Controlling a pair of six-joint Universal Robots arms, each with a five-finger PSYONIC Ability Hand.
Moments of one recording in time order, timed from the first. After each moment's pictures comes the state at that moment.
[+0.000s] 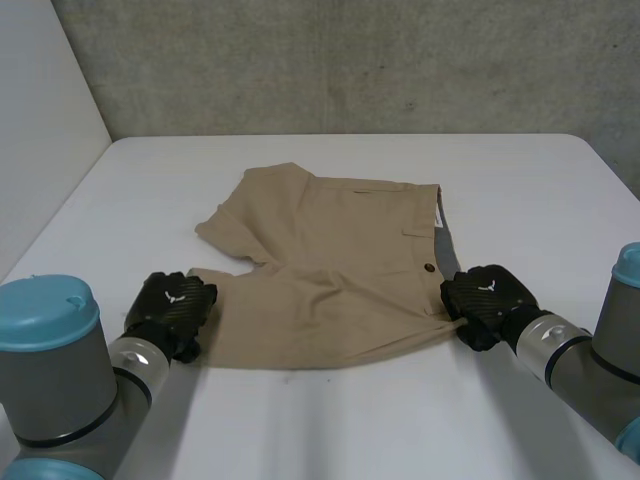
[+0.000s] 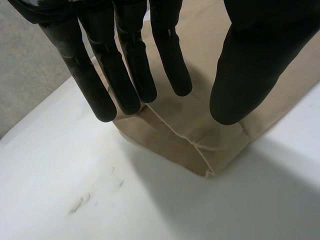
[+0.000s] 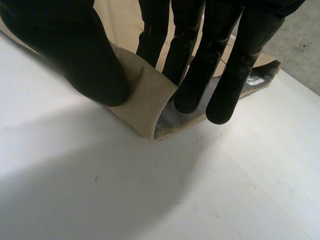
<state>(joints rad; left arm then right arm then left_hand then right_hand) 4.29 -1.87 -1.94 3.44 -1.64 3.56 1.78 -1.13 1.83 -0.23 1.20 2.64 0.82 0.82 0.83 0.82 0.65 0.94 1.18 1.18 1.19 0.97</state>
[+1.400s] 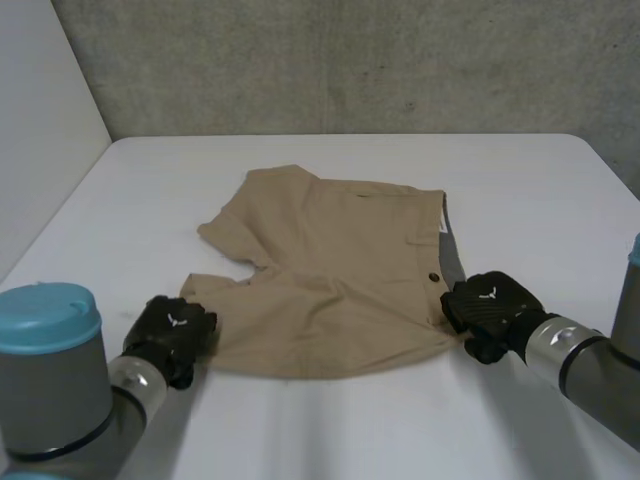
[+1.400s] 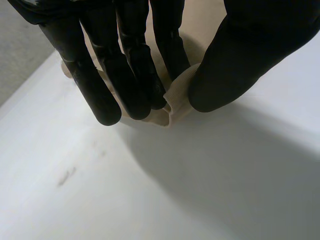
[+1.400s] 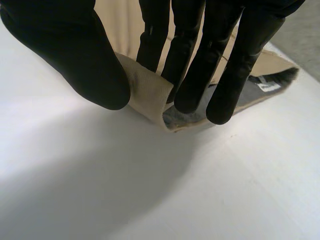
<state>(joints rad) 4.28 -1.85 -1.97 3.33 -1.64 3.65 1.78 -1.23 1.83 -0.04 1.19 2.54 1.11 1.20 1.19 1.19 0.98 0.94 1.18 1.18 1.19 0.97</state>
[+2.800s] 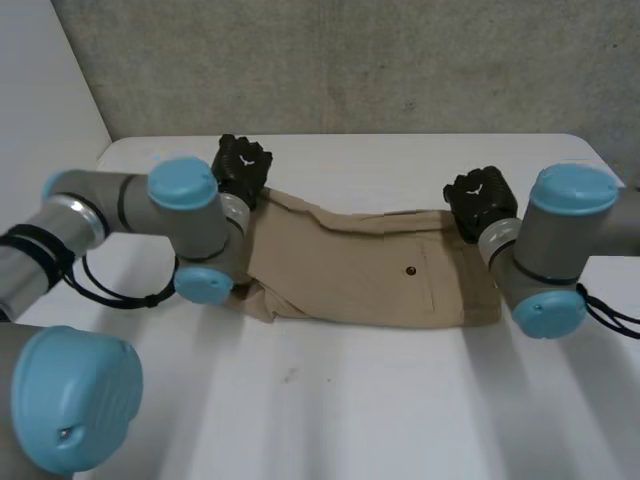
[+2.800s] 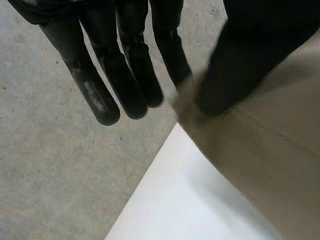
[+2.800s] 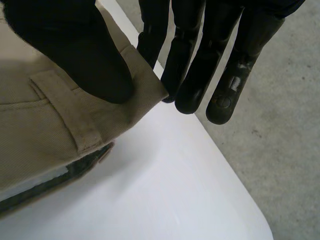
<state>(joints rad) 4.22 -2.71 -0.56 3.30 -1.67 3.83 1.91 -0.77 1.14 -0.23 1.54 2.49 1.08 1.17 1.17 1.18 0.96 0.97 1.18 1.18 1.19 1.00</state>
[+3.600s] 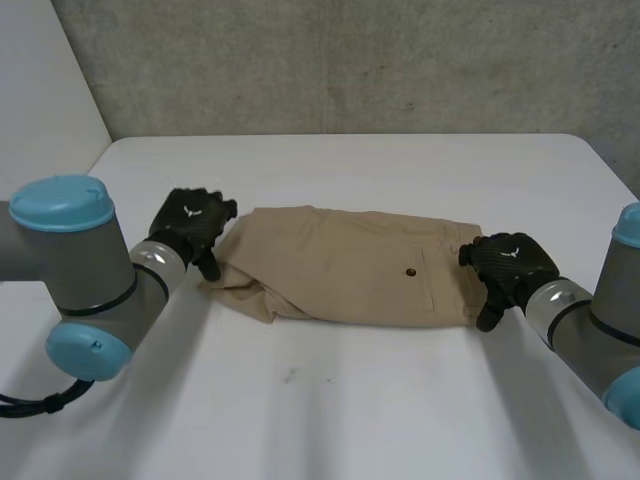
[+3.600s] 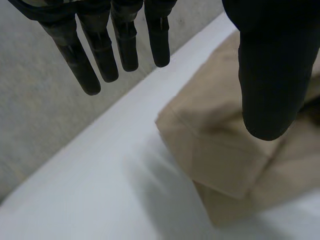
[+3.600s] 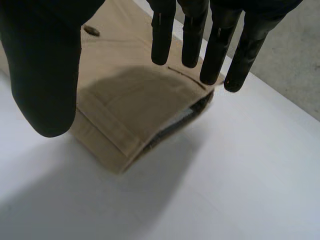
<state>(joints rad) 4.35 -2.10 -1.48 3.35 -1.49 3.55 1.80 -1.13 1.68 -0.14 1.38 2.73 0.39 0.39 0.40 0.40 0.23 0.35 0.40 0.41 0.40 0.22</state>
